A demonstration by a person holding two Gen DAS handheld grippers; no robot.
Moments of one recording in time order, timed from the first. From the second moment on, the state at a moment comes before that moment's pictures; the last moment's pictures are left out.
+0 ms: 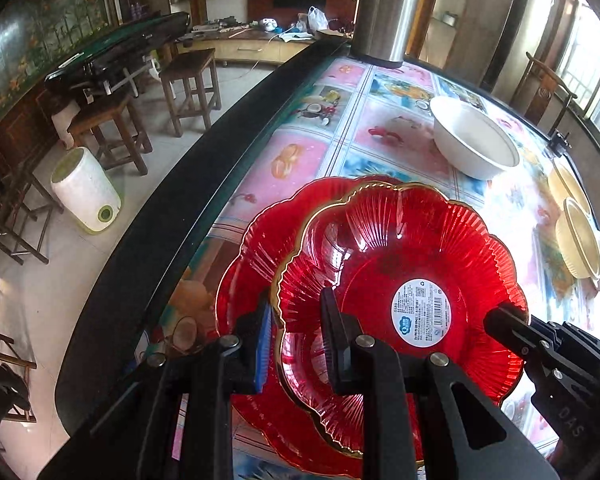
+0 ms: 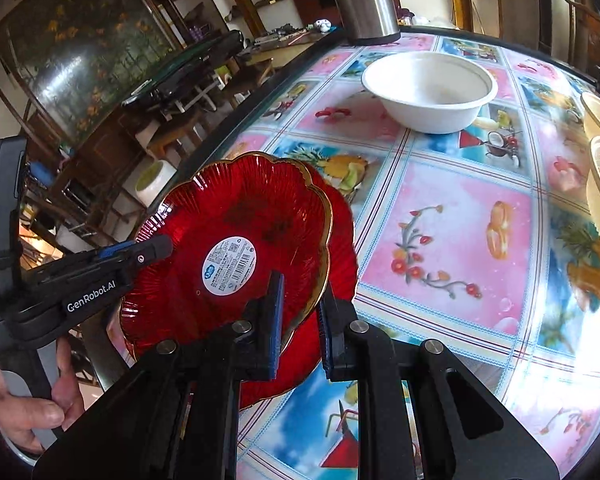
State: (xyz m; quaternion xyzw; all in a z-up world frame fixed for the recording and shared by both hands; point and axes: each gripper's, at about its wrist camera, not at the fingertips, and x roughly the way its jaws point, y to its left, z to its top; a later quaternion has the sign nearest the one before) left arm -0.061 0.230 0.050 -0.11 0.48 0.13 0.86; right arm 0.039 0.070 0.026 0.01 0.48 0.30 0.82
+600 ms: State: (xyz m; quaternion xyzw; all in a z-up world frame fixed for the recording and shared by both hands) left arm -0.063 0.232 0.042 -0.10 0.49 0.13 0.86; right arm 0.036 0.078 0.021 -0.01 0.49 0.29 0.82
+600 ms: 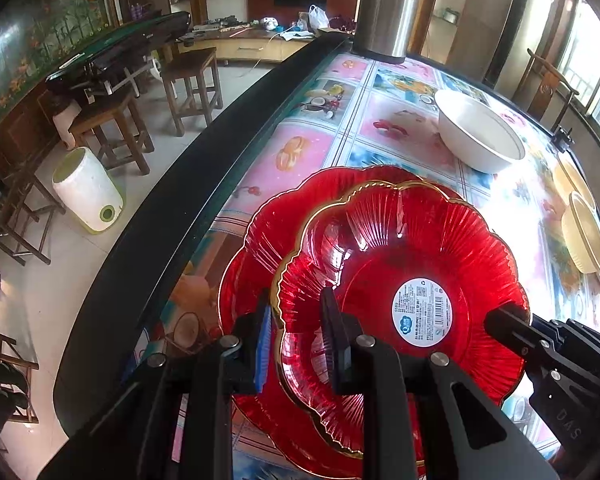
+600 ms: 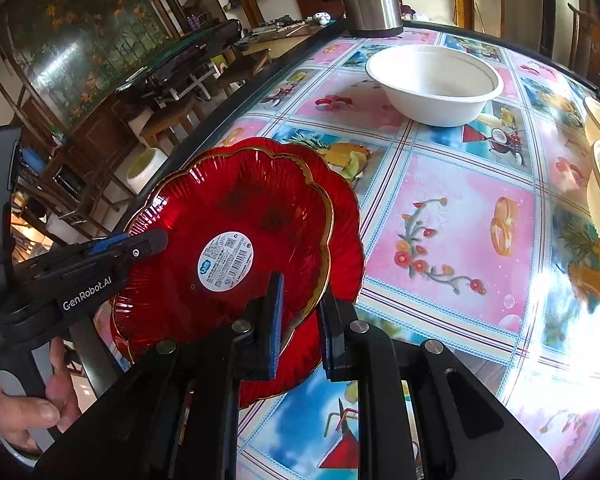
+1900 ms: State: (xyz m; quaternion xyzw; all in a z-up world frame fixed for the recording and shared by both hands) left arm -0.074 0.236 0.045 -0.10 0.46 0.13 0.87; right arm 0.029 0.101 0.037 -0.11 0.48 0.26 0.83
